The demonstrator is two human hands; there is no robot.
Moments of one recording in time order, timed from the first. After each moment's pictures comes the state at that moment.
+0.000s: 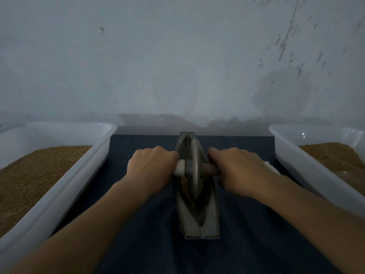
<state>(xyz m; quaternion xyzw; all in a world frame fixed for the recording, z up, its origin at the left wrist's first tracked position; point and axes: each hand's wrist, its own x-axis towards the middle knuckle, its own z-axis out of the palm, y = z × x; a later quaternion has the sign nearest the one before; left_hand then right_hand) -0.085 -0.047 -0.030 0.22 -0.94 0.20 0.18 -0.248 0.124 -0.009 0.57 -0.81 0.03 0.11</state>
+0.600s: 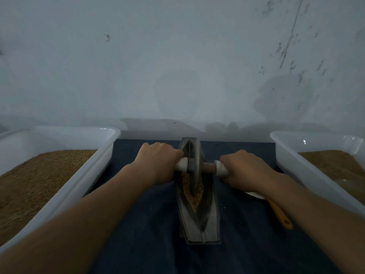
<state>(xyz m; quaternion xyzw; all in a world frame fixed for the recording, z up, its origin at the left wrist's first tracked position) -0.103 -0.063 -0.005 0.20 -0.97 0.13 0.09 -0.281 0.113 -0.011 0.54 -0.84 0.01 0.09</state>
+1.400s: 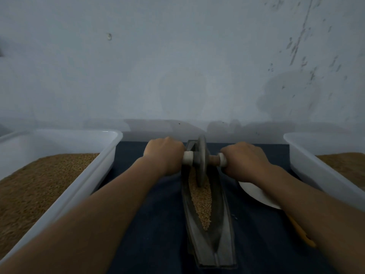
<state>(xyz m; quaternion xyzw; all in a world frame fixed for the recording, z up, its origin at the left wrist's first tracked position) -0.142 -0.101 -0.005 0.26 -0.95 0.14 0.09 -0.303 0.064 -0.012 0.51 -0.84 0.00 0.17</state>
